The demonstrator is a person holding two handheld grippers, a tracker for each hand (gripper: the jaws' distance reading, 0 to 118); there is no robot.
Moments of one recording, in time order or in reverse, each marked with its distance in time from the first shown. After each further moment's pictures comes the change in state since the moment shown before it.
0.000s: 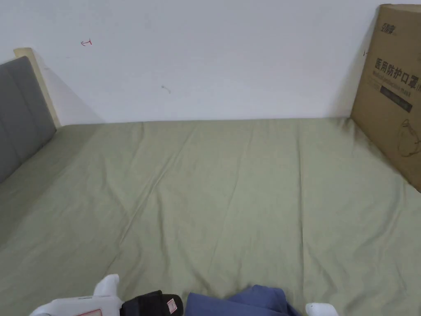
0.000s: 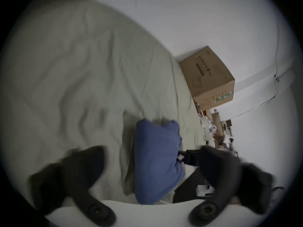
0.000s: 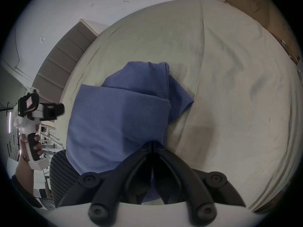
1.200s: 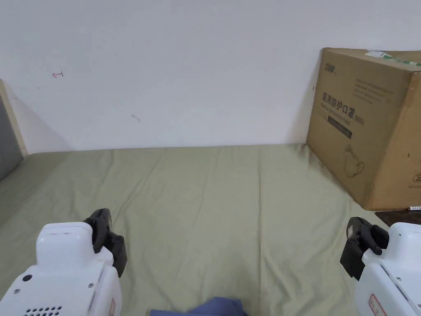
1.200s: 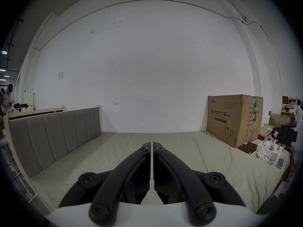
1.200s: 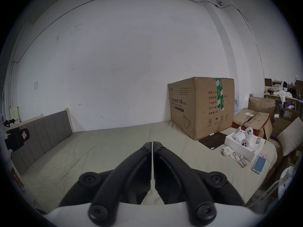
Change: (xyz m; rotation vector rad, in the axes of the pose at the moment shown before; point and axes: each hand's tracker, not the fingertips) left arm 0.220 -0.077 0.066 1.037 0.565 -0.749; right arm -0.045 -0.034 0.231 1.133 -0.441 0.034
